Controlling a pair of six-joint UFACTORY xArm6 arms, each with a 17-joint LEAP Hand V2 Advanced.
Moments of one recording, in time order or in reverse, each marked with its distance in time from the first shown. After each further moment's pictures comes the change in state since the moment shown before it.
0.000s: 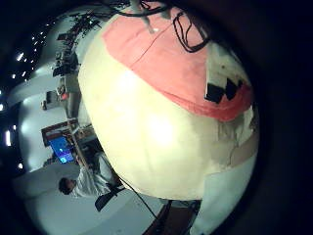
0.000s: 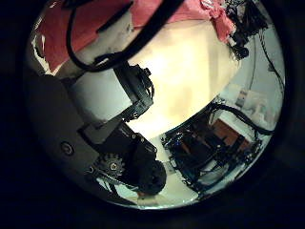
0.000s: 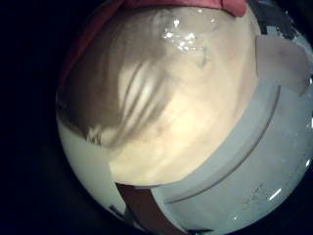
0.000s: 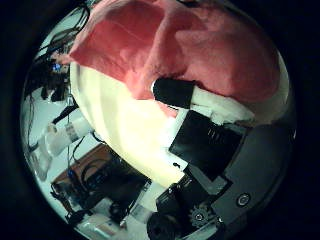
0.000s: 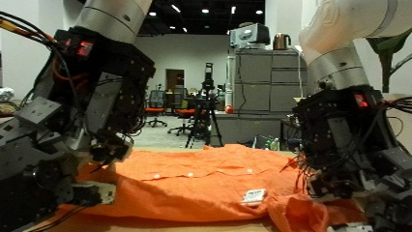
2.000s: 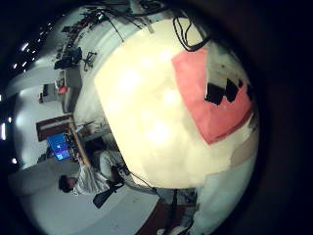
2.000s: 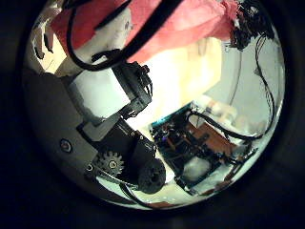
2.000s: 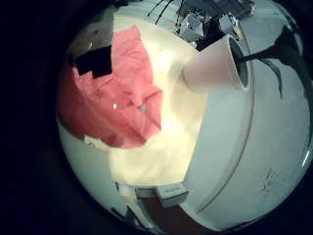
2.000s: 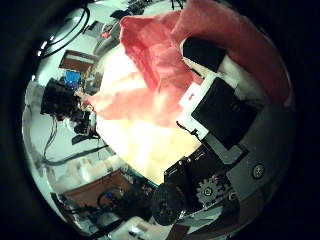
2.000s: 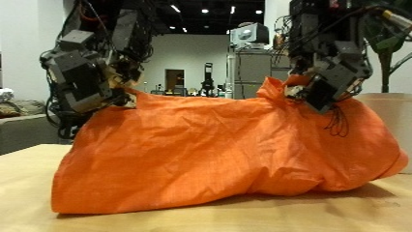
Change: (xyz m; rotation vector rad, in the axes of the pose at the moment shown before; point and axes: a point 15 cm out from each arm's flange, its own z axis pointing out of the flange) left arm -0.100 -0.087 -0.115 0.022 0.051 -0.128; right arm 0.098 -0.111 -0.211 0.299 -0.060 0.259
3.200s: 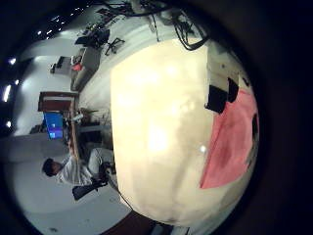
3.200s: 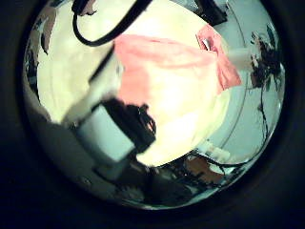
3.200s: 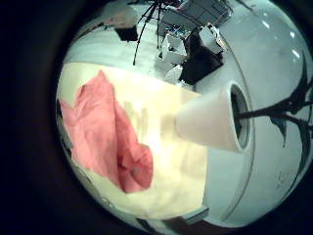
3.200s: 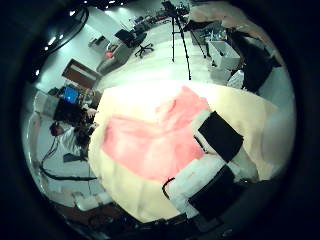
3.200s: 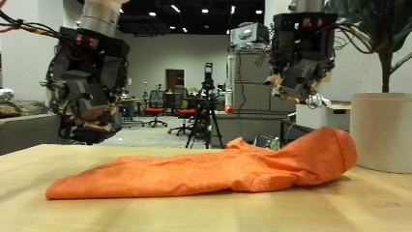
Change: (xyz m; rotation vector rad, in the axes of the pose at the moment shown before) left arm -0.111 -0.062 0.040 0.114 0.058 -0.330; right arm 0.021 -0.058 -0.048 0.286 0.053 0.074
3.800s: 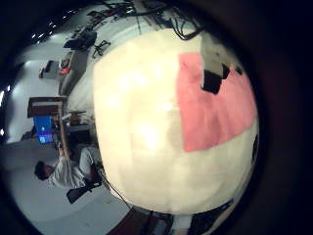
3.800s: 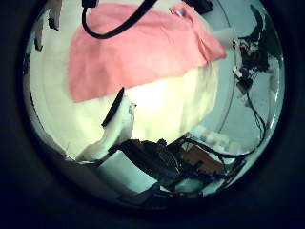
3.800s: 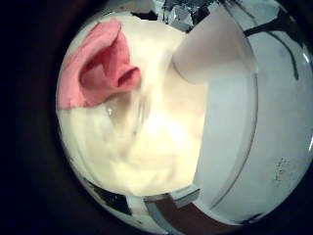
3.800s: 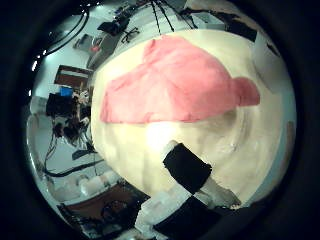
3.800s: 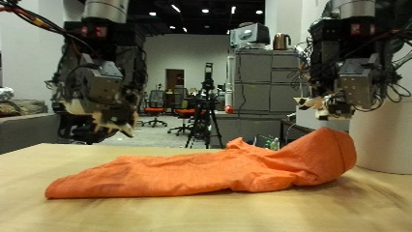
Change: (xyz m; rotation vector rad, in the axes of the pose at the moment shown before) left arm 0.127 0.092 0.015 -0.068 0.141 0.240; right arm 0.023 0.134 0.052 -0.272 -0.028 0.046
